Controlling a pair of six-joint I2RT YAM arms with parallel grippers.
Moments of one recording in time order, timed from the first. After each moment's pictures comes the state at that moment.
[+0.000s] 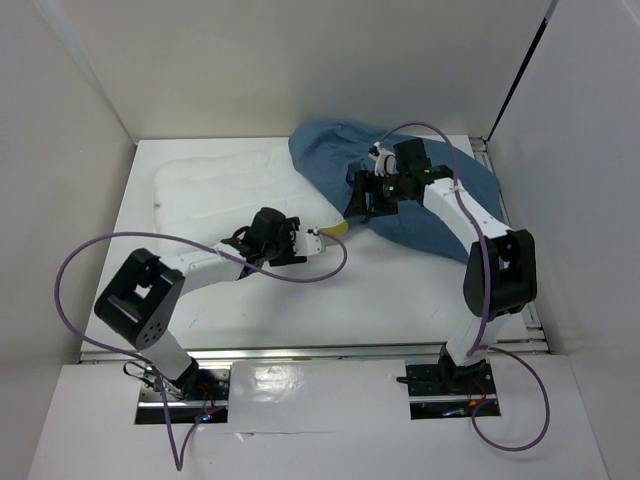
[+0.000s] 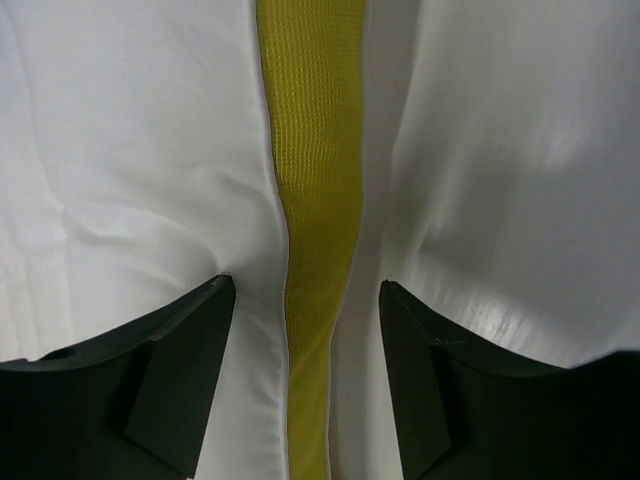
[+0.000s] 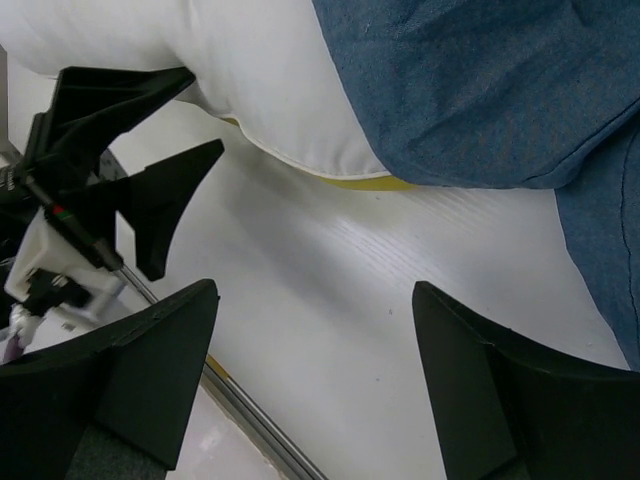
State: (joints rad) left arm -0.57 1.60 0.84 0.07 0.03 0.91; right arm 0.25 1.73 1.41 -0.59 -0.59 0.18
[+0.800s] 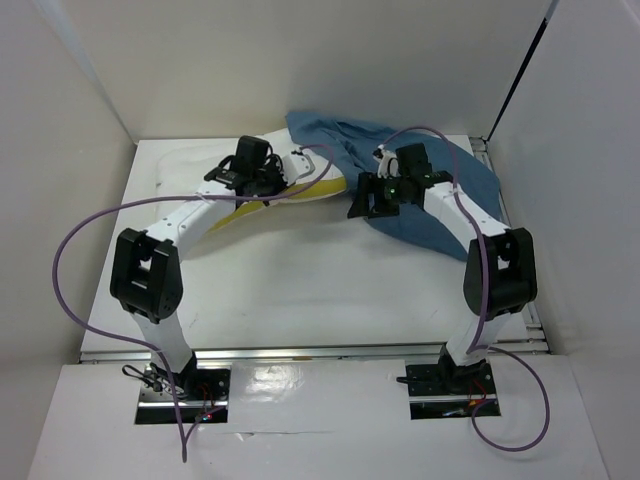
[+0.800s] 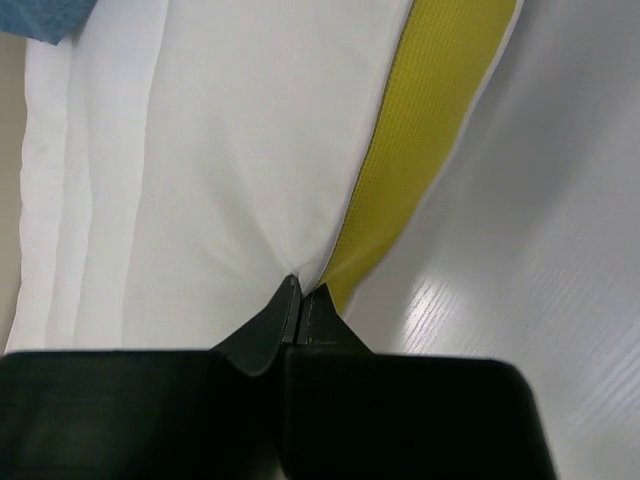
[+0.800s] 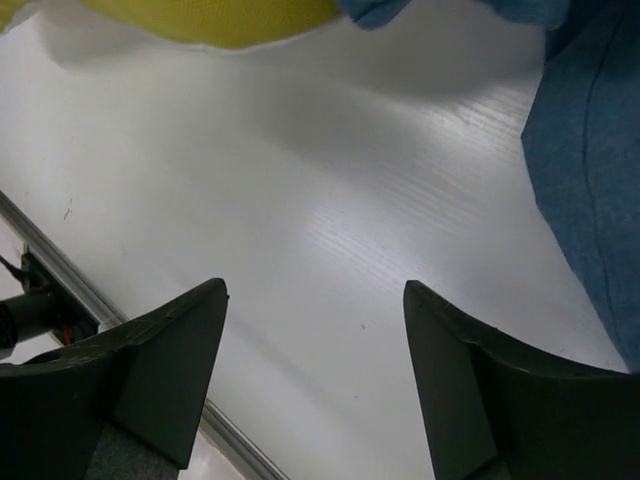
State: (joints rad) left arm -0.38 1.79 1.47 -0.38 0.20 0.70; right arm 0.24 1.73 1.35 -0.52 -0.55 0.19
